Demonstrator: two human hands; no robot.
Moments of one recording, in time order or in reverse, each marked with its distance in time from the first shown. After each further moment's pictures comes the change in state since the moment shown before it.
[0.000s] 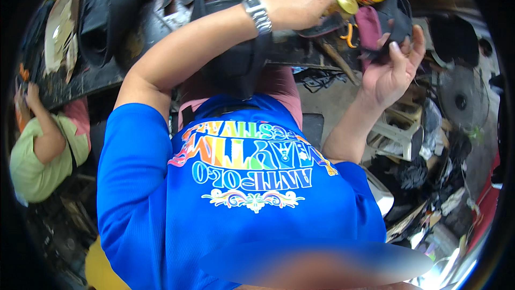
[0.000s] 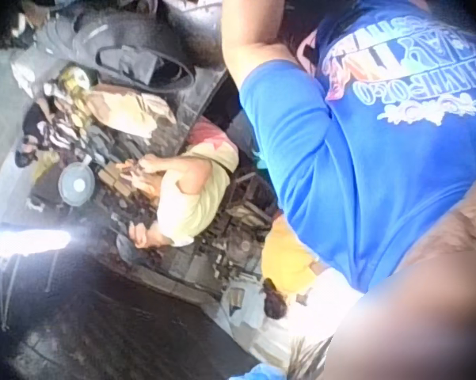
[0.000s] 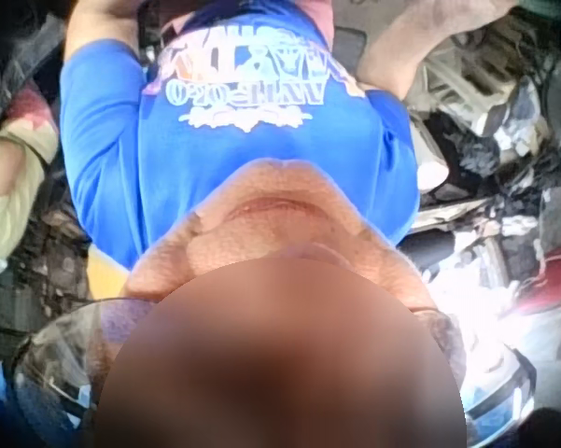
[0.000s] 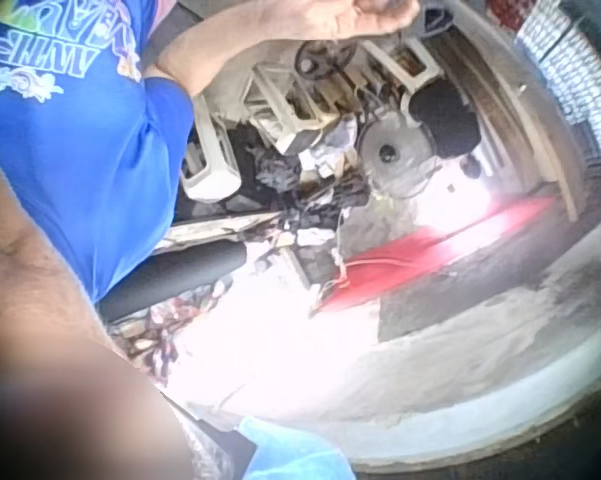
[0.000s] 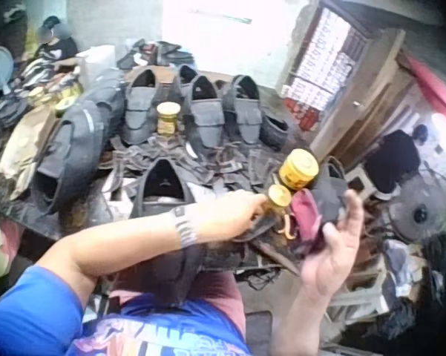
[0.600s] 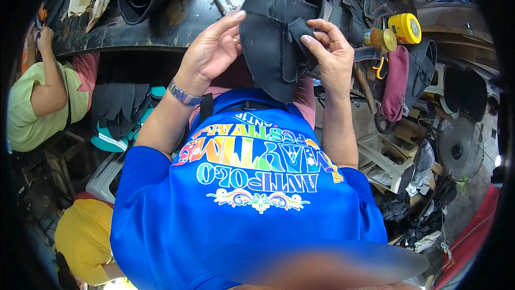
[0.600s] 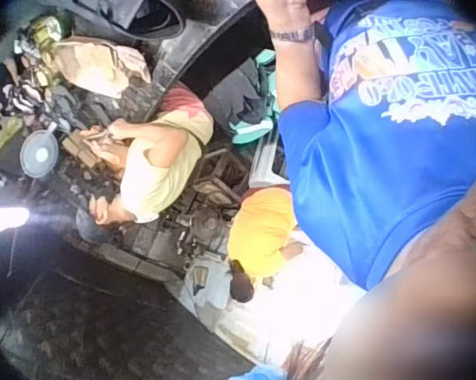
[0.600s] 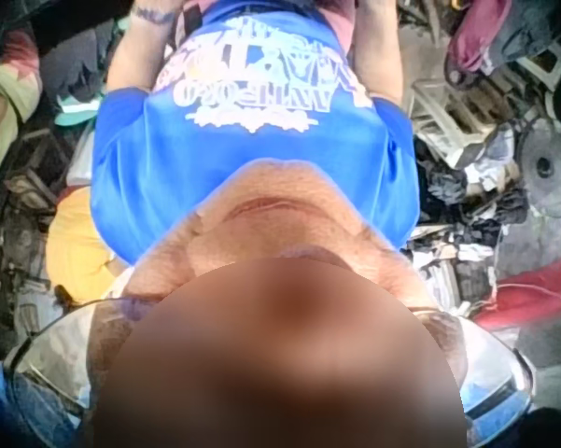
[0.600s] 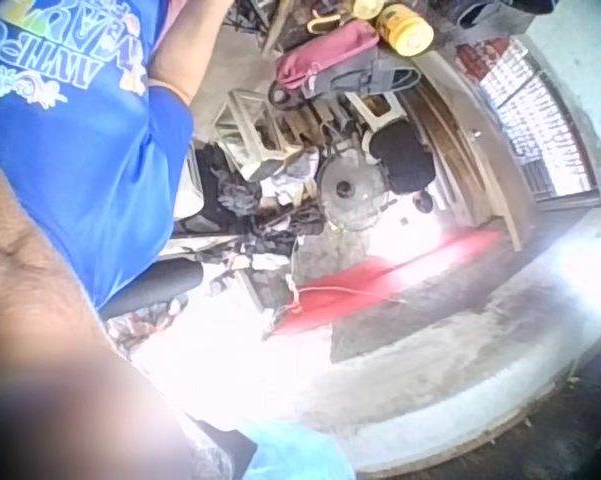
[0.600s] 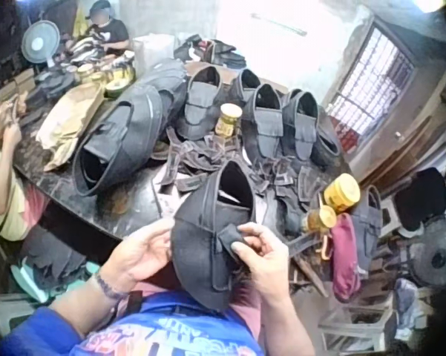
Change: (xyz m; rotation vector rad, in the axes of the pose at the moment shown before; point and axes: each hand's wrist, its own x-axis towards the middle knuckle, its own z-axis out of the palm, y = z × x) left_hand -0.219 -0.010 -0.022 -1.862 0.753 -0.709; right_hand -0.068 0.096 0.087 -0.252 -0.498 0.607
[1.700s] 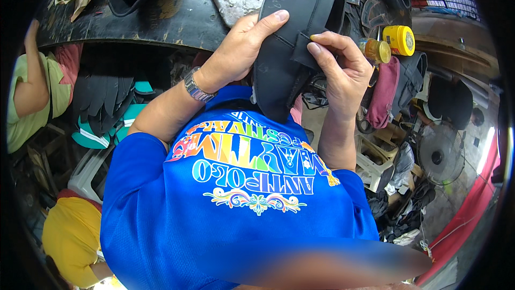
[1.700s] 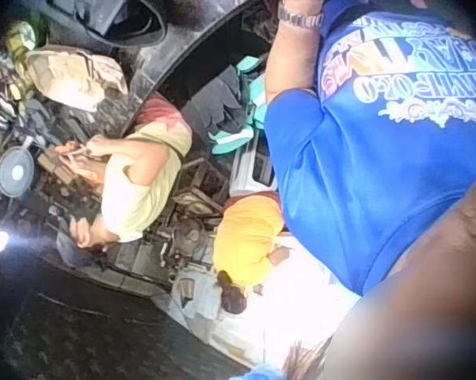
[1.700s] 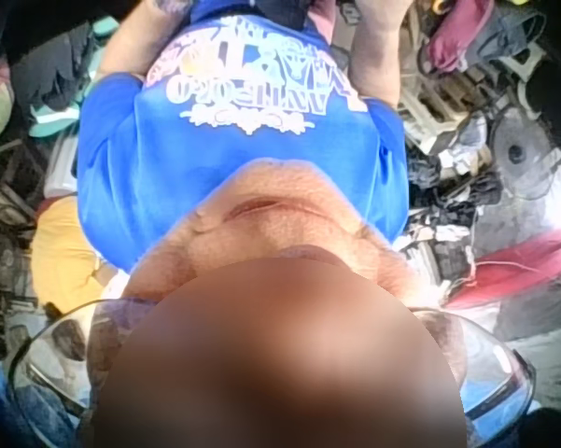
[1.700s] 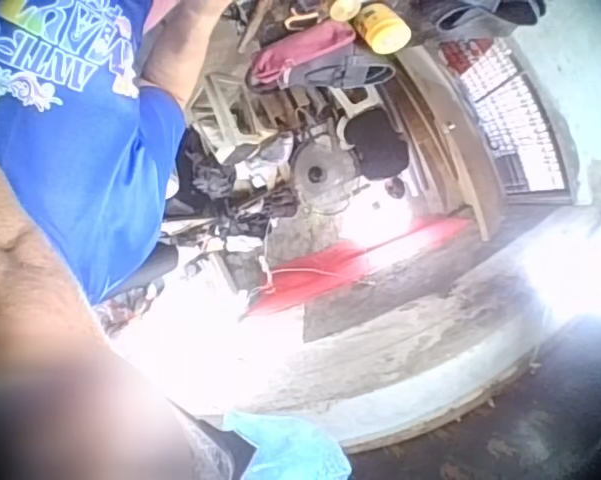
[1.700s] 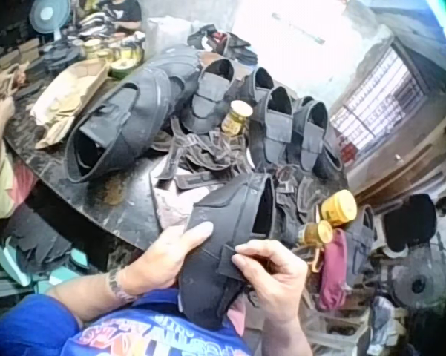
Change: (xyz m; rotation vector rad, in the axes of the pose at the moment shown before) left_hand 0.014 -0.016 0.050 0.154 -0.158 0.133; right_hand -0.003 -0.053 0.013 -0.238 -0.062 -0.196
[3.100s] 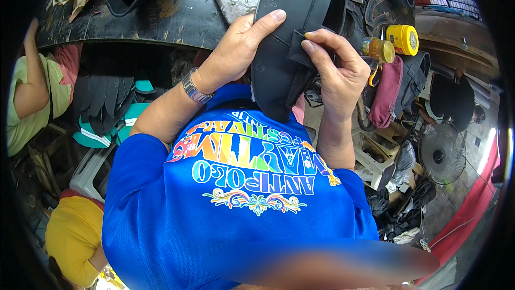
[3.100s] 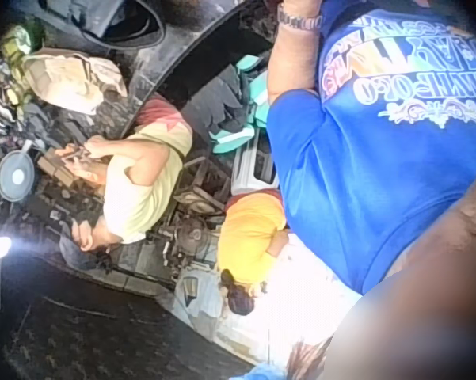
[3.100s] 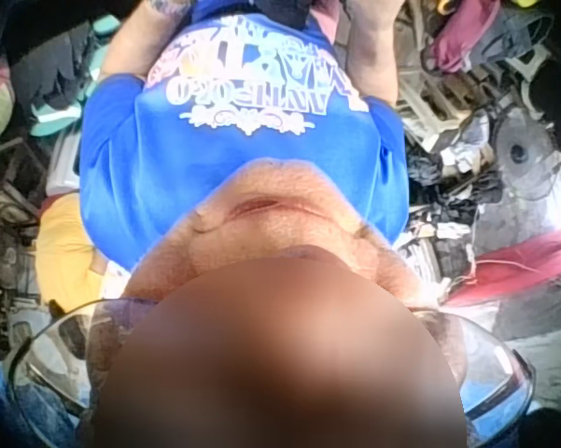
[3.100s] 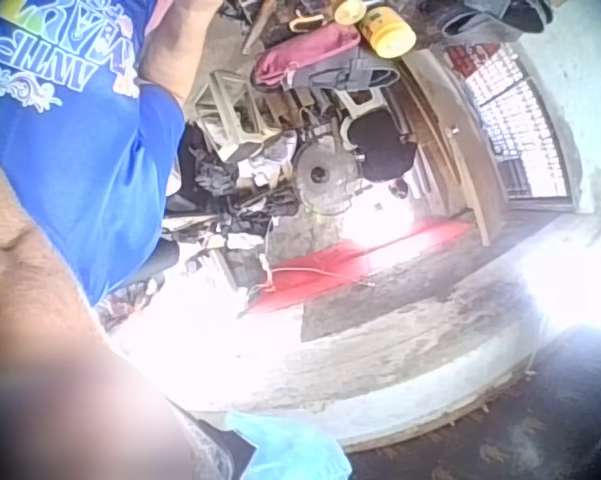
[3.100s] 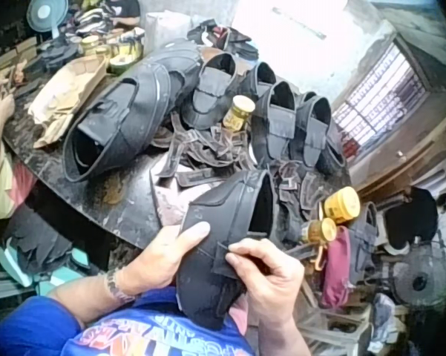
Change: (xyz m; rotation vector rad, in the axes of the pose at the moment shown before) left_hand -0.003 -0.001 -0.010 0.108 0.027 0.042; right_hand 0.000 0.006 0.014 -0.080 0.022 -0.043
